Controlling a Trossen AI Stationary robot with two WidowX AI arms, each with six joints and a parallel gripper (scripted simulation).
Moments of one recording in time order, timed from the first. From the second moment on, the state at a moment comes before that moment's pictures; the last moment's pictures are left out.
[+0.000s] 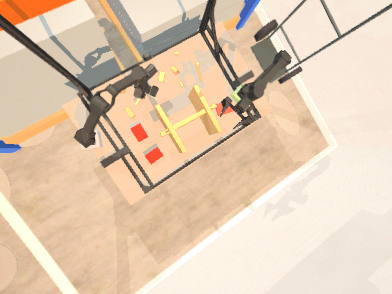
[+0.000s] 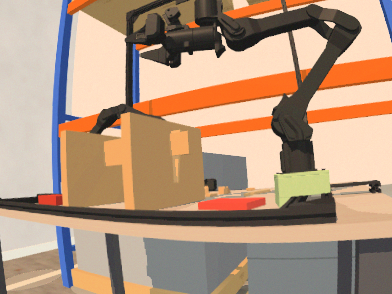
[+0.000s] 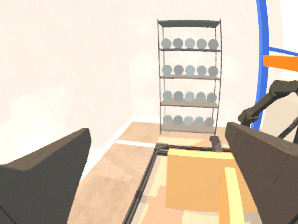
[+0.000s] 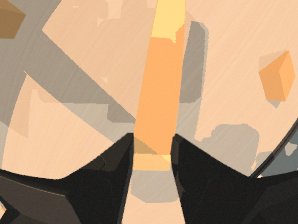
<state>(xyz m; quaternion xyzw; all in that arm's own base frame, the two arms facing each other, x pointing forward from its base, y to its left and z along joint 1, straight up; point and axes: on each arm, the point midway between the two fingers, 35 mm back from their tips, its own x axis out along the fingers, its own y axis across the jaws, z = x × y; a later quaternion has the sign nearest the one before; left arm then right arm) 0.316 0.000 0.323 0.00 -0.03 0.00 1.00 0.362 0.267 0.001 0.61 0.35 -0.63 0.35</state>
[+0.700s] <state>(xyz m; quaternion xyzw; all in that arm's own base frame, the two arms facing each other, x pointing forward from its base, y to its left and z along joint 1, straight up) 0.382 -0.085 0.318 0.19 -0.03 -0.04 0.98 0.364 0.270 0.023 0.61 0.35 -0.62 0.35</state>
